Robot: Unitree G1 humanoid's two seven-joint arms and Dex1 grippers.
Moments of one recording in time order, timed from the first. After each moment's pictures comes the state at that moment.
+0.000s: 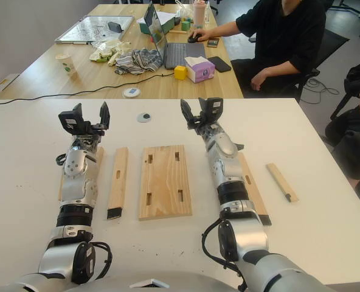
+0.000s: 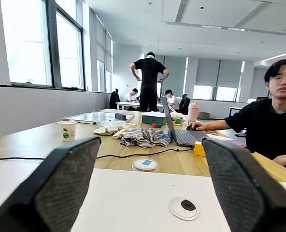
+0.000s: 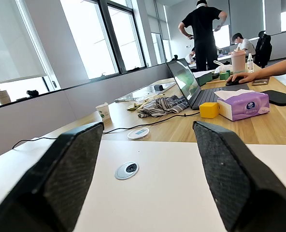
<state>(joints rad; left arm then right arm) -0.40 0.15 0.24 0.36 -0.20 -0.23 -0.10 -0.64 0.02 -0.12 0.57 0.27 -0.05 0.37</state>
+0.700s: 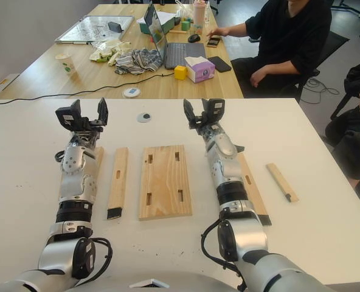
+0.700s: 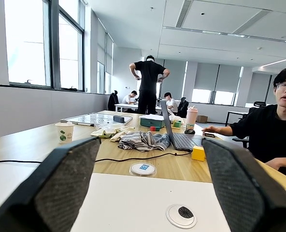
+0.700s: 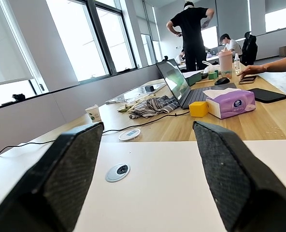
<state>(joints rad) -0.44 0.16 0.24 0.39 -0.20 -0.22 -0.14 -0.64 0.03 -0.12 0.60 0.26 -0.08 0.31</state>
